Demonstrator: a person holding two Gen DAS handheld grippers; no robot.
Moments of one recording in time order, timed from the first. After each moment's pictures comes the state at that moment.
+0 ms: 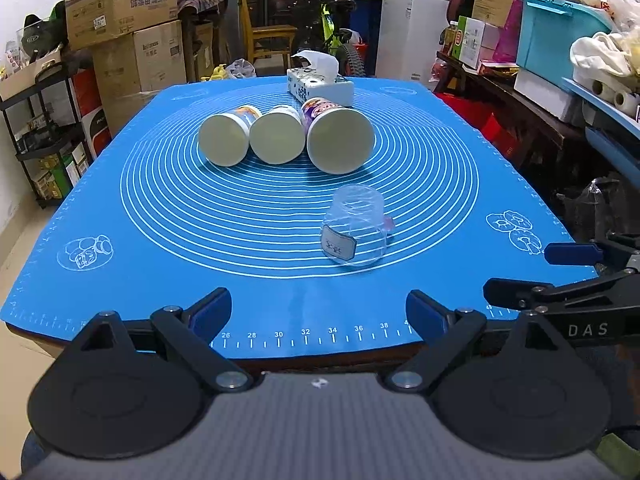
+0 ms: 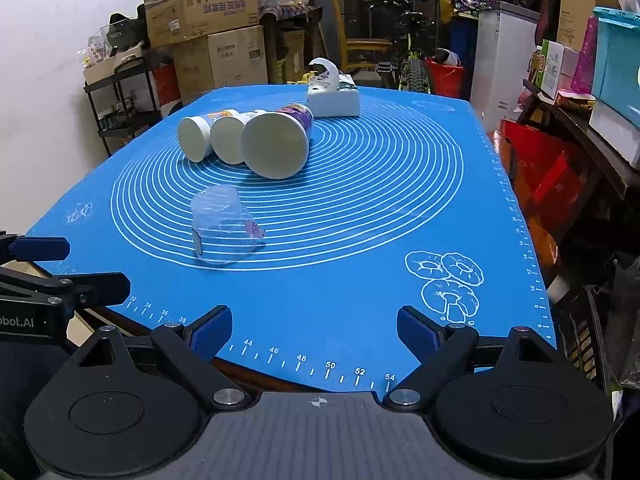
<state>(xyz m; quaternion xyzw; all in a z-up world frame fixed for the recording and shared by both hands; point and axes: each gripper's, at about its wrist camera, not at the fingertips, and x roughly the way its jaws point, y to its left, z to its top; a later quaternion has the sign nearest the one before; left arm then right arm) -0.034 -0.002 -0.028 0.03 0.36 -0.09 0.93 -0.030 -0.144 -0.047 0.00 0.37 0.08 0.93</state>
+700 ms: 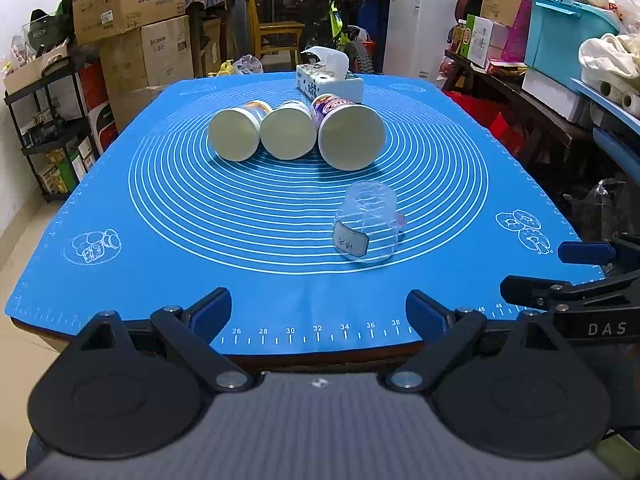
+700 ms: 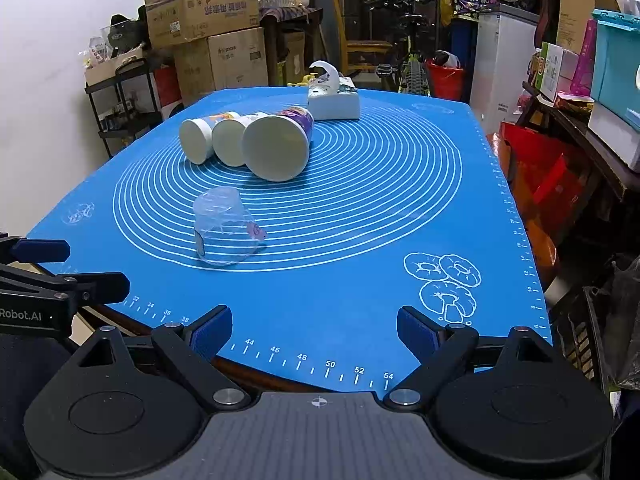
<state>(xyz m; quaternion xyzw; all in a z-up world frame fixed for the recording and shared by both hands) -0.033 0.005 -0.029 0.03 0.36 -0.08 0.93 -0.032 -0.144 -0.044 0.00 0.36 0.08 0.93</state>
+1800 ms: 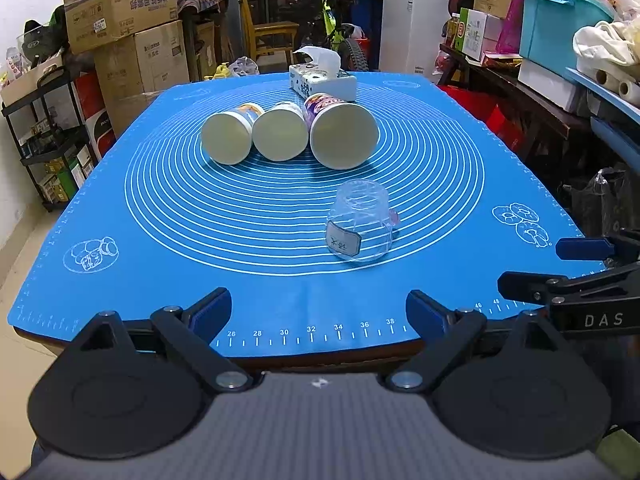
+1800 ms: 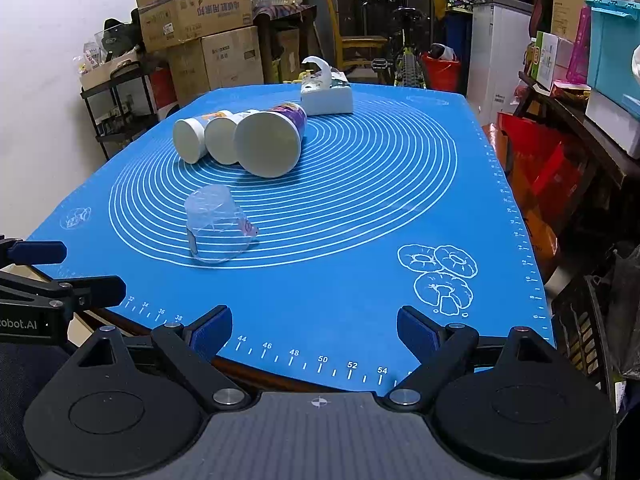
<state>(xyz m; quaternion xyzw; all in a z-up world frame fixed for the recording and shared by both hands) -0.033 -0.004 -0.028 0.04 0.37 -0.08 0.93 -0.032 -0.151 -0.049 0.02 0.37 0.08 0.93</state>
